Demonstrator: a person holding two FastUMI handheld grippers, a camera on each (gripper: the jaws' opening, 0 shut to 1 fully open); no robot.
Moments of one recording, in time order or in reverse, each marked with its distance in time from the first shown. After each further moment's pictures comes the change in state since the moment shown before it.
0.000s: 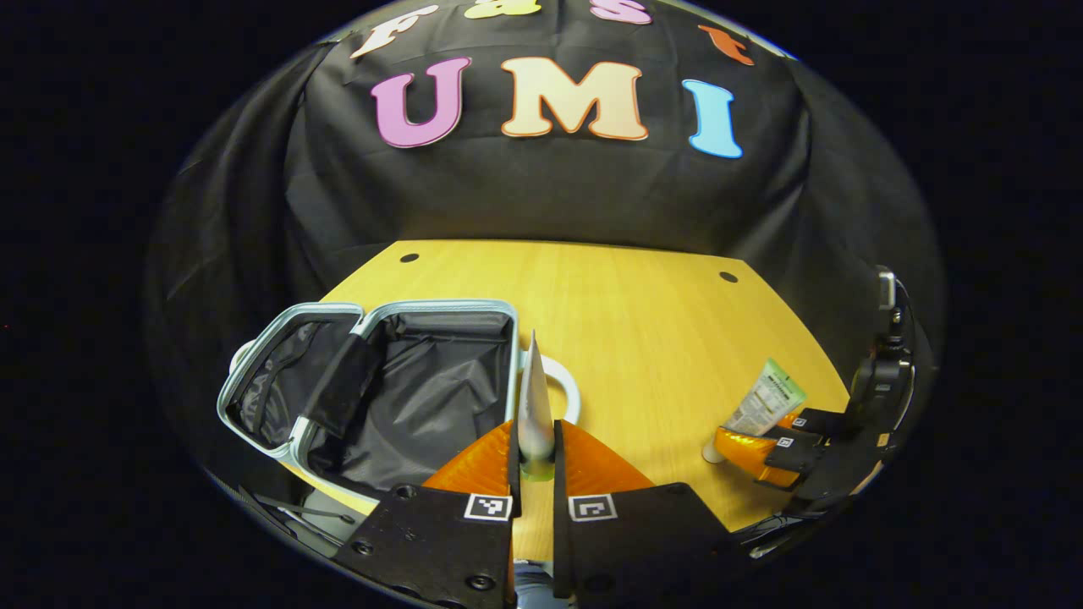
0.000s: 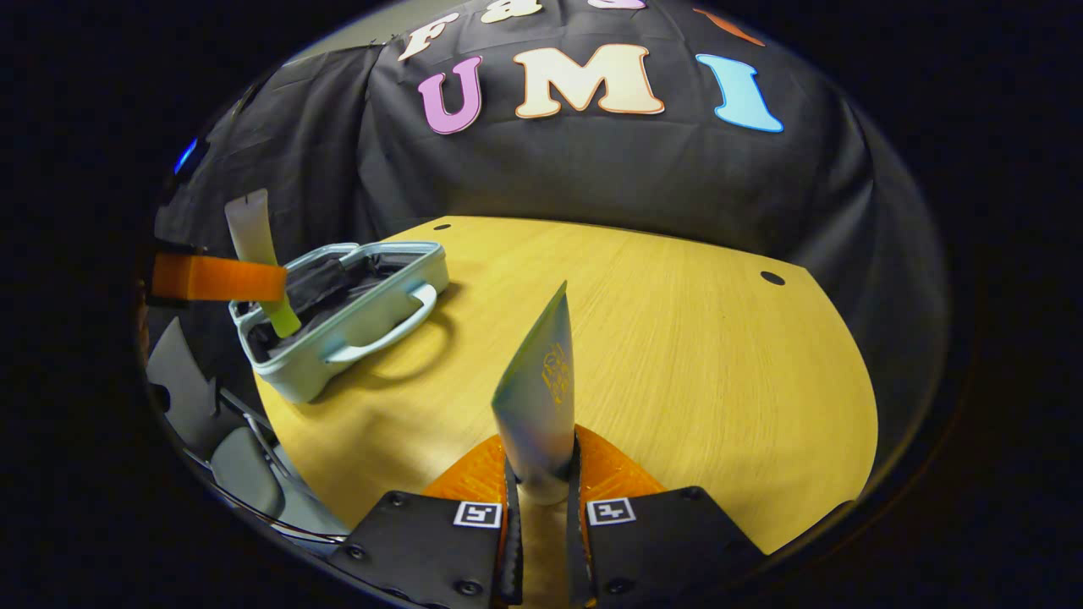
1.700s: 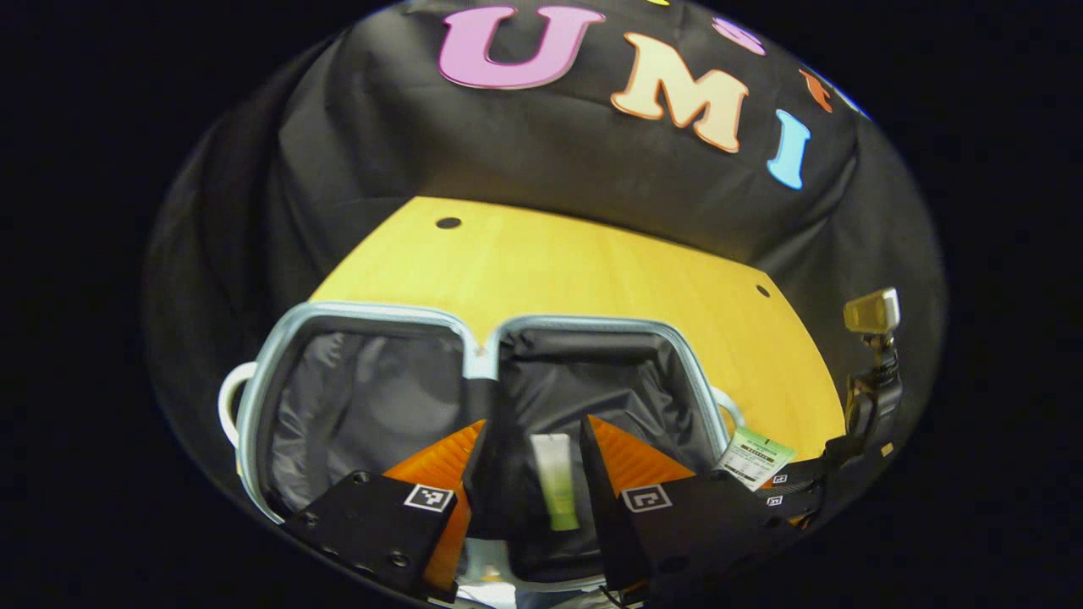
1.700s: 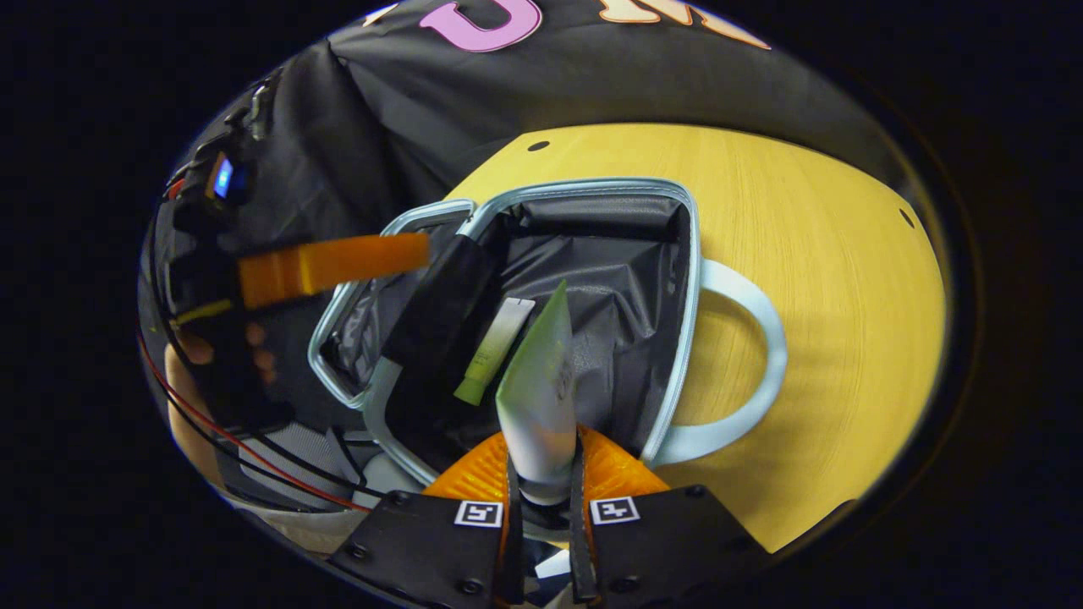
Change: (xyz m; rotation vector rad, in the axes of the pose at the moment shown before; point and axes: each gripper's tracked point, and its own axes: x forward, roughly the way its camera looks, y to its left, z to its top) left arm 0.084 0.237 0.049 -0.092 0.127 -0.171; right arm 0.079 0.263 0.038 0.186 0.417 0.162
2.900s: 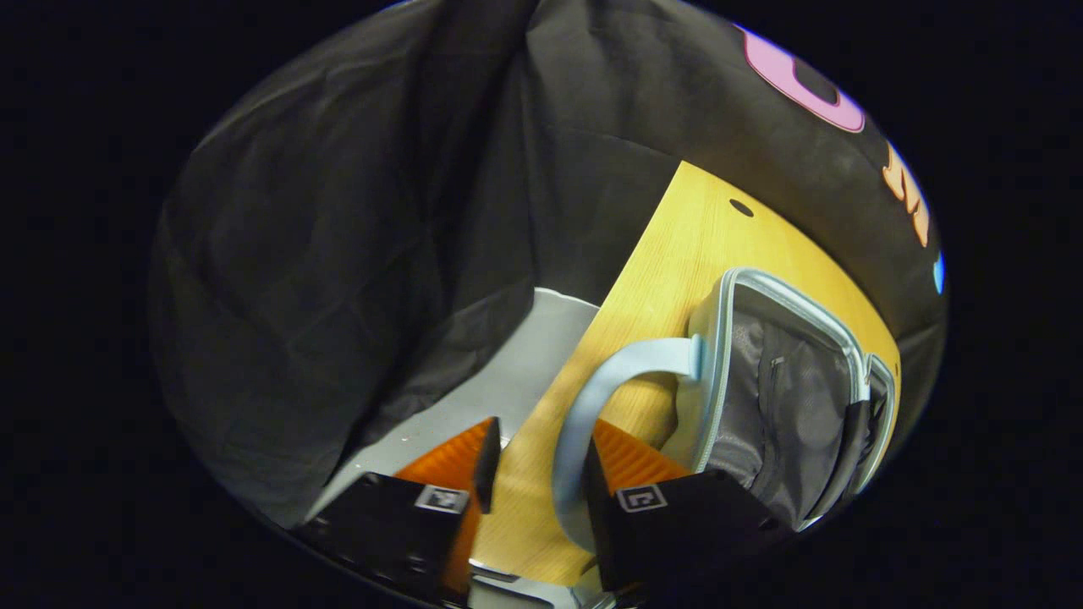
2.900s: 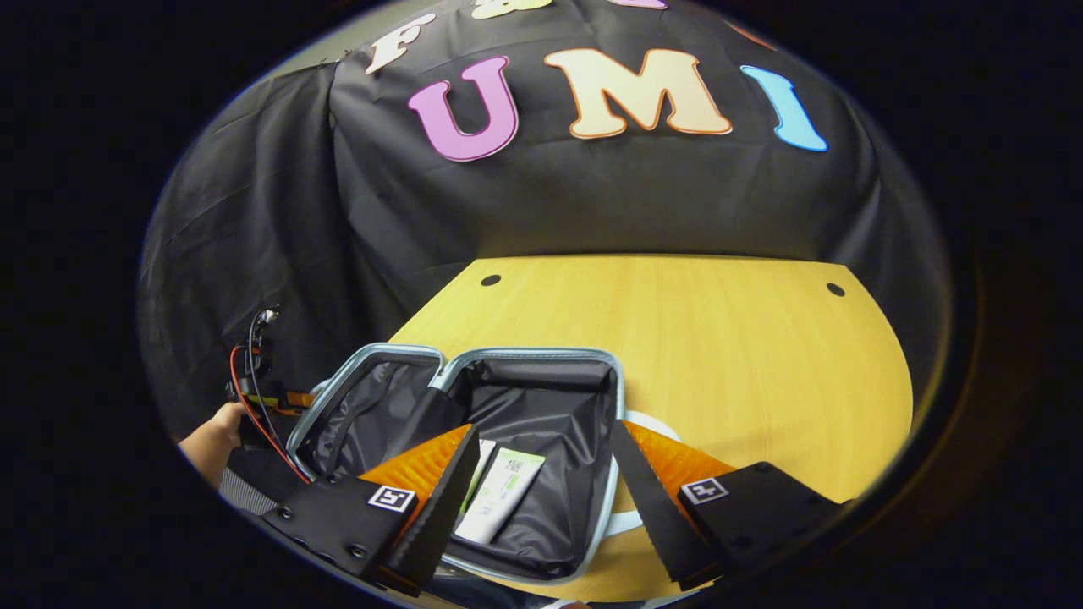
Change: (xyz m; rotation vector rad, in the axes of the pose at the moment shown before) left arm 0.008 0.323 -0.073 -0.373 0.133 0.323; right arm -0.090 -0.018 0.117 0.035 -0.457 -0.200
